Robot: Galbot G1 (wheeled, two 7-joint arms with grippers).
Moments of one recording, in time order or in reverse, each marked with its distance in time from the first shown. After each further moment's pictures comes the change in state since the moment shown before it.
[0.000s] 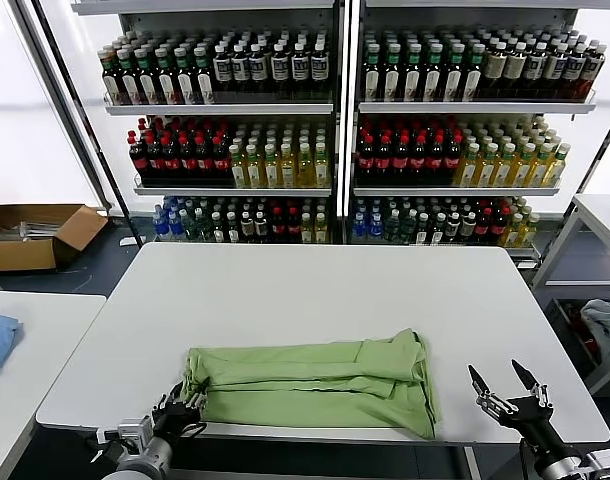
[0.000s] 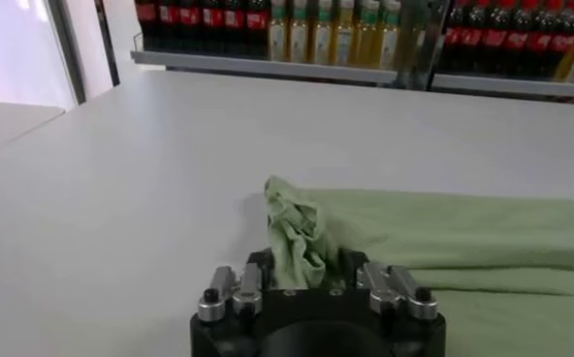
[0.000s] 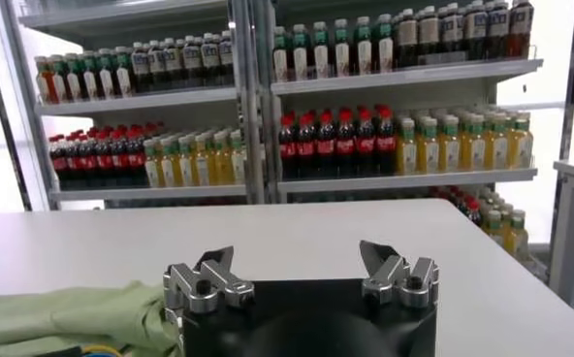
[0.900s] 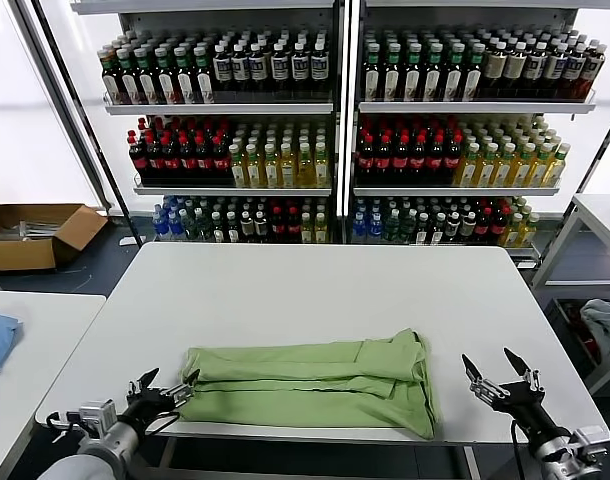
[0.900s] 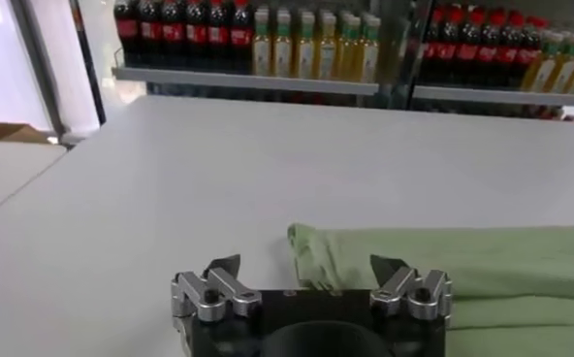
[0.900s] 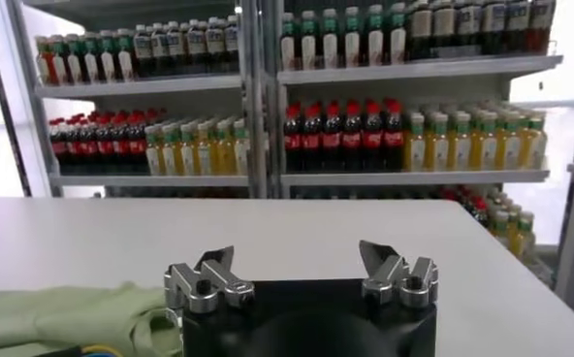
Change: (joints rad) left arm 0.002 0.112 -0.093 -0.043 -0.141 0.046 0.067; right arm 0.031 -0.025 -0.019 -0.002 -0.015 -0.044 0.022
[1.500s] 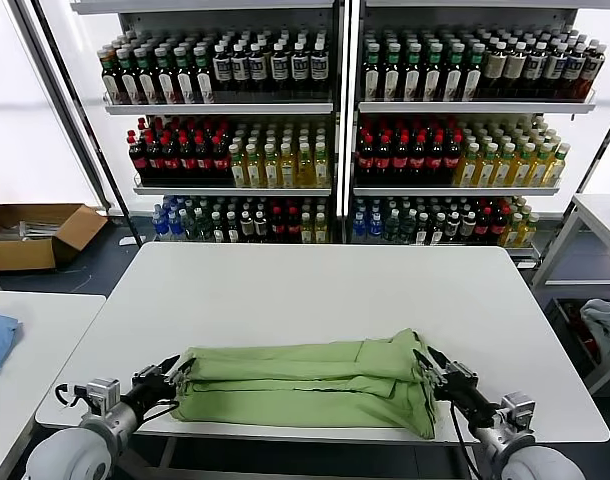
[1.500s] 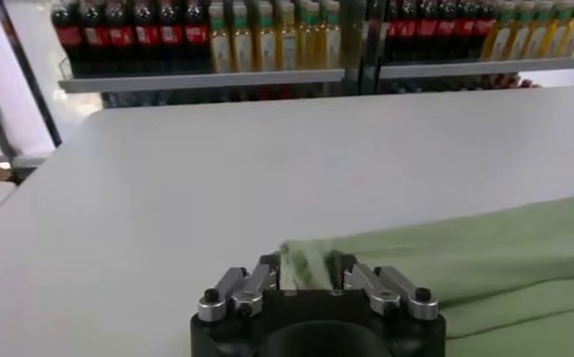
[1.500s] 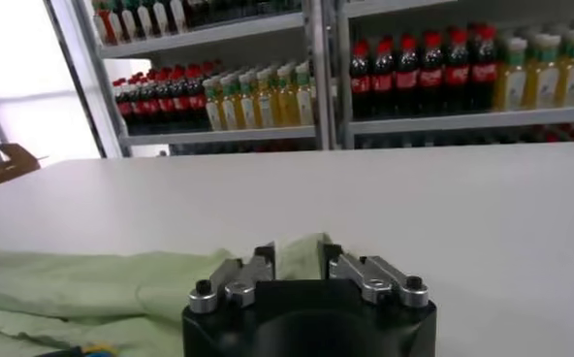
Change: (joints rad) left arm -0.062 0.172 -0.007 0.051 -0.031 0.019 0.105; right arm 0.159 -0.084 -0.200 -0.035 -0.007 -0.170 0.072
